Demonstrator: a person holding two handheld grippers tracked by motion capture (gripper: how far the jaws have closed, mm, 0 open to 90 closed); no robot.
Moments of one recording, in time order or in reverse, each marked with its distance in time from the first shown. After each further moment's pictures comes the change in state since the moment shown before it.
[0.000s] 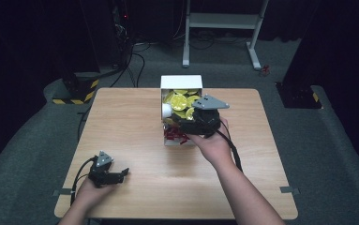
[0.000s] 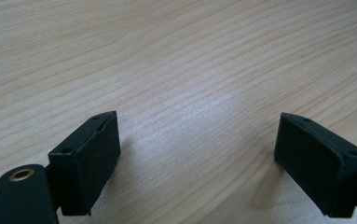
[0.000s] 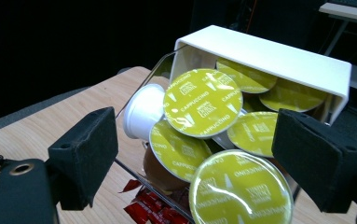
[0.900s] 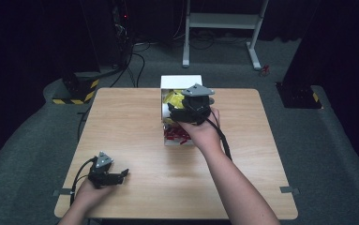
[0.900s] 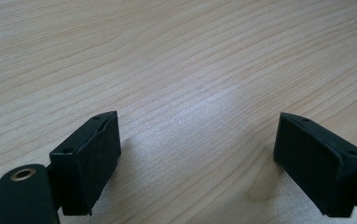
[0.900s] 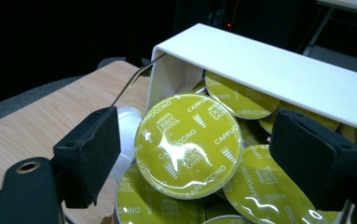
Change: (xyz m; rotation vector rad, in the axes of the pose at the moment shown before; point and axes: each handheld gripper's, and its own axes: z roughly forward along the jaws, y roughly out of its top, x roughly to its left) left arm 0.000 -0.003 -0.003 -0.003 -0.003 0.007; right arm -0.004 0.017 0.042 0.059 -0.064 0.008
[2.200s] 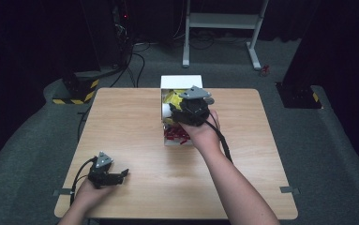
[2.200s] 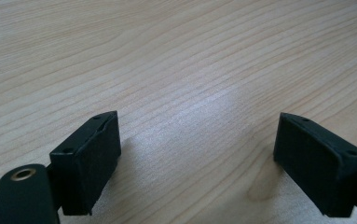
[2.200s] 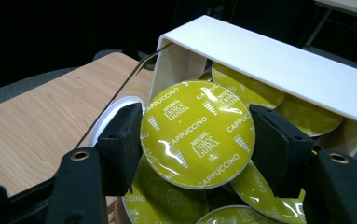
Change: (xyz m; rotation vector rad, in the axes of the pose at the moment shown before) left arm -0.001 0.000 0.000 -0.001 -0.003 -0.010; right arm 0.006 -0.003 -0.001 0.020 -0.017 -0.043
